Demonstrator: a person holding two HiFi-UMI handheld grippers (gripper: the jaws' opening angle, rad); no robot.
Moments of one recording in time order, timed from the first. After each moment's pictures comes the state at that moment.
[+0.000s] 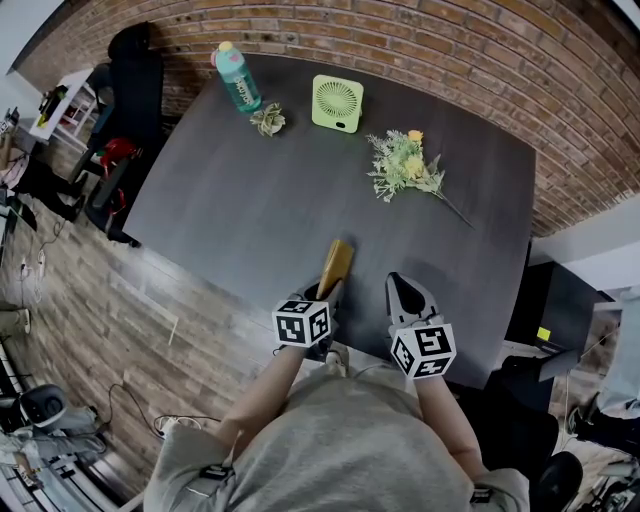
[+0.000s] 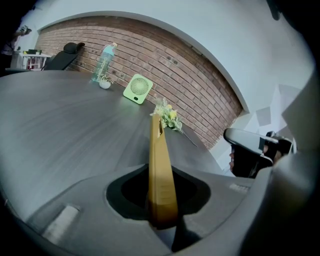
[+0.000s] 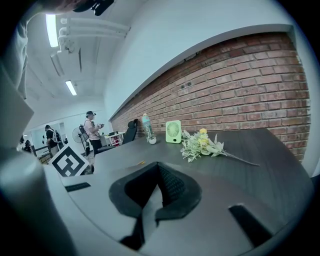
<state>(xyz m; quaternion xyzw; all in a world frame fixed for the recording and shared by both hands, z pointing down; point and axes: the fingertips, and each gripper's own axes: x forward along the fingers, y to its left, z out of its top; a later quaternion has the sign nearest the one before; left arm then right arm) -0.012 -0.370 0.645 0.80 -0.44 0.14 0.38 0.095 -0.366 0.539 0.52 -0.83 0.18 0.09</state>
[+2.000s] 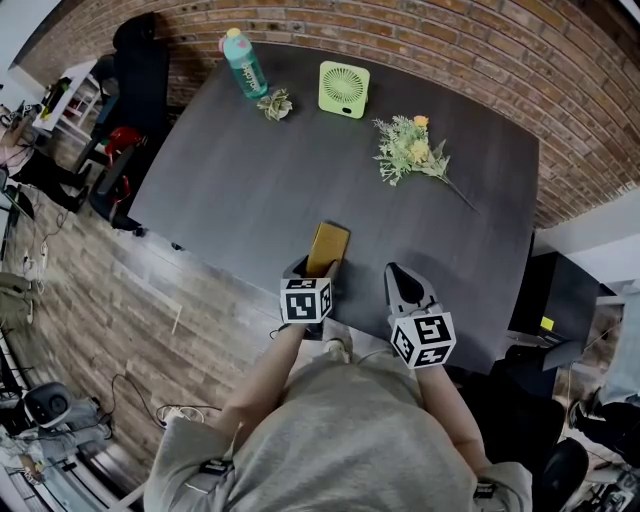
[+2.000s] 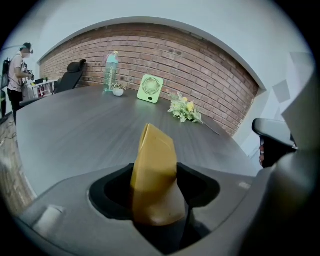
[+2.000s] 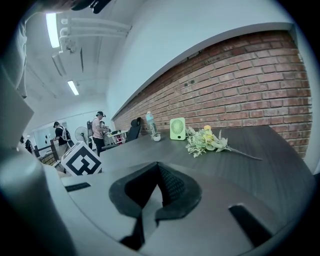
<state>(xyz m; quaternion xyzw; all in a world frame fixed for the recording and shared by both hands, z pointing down) -0.059 -0.374 0.663 0.76 -0.52 0.23 0.33 0.079 -0.346 0.545 0.51 -0.83 0.19 0.10</state>
